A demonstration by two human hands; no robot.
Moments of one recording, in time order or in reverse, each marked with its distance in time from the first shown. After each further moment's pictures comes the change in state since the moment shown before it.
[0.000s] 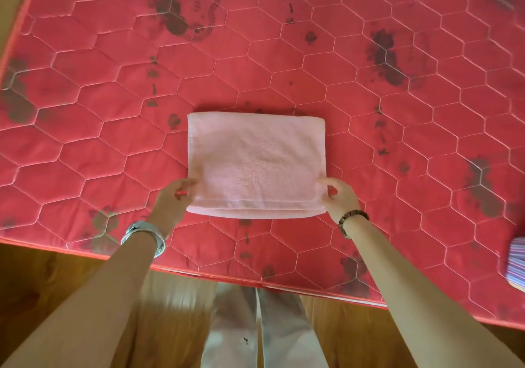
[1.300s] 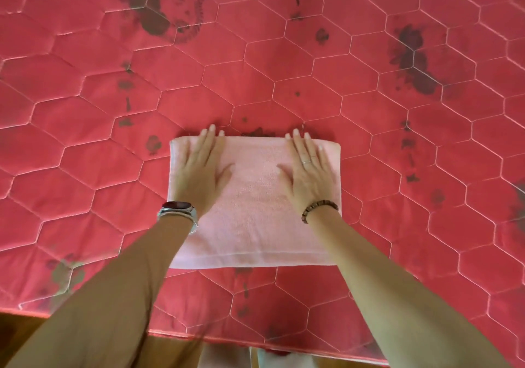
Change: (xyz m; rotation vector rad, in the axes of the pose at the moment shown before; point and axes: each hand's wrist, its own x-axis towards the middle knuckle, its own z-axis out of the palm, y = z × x) left_hand 0.142 0.038 0.067 0.953 0.246 0.778; right_hand 0.125 -0.048 0.074 -0.783 0.177 -0.510
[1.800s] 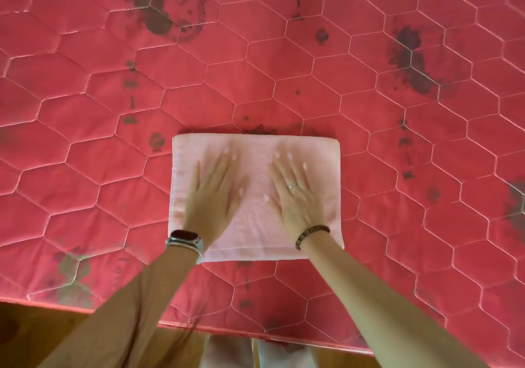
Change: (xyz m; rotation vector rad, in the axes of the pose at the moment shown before) left_hand -0.047 0.037 -0.015 -0.097 -0.024 0.019; right_hand -0.043 -0.027 0.001 0.029 -0.002 -0.152
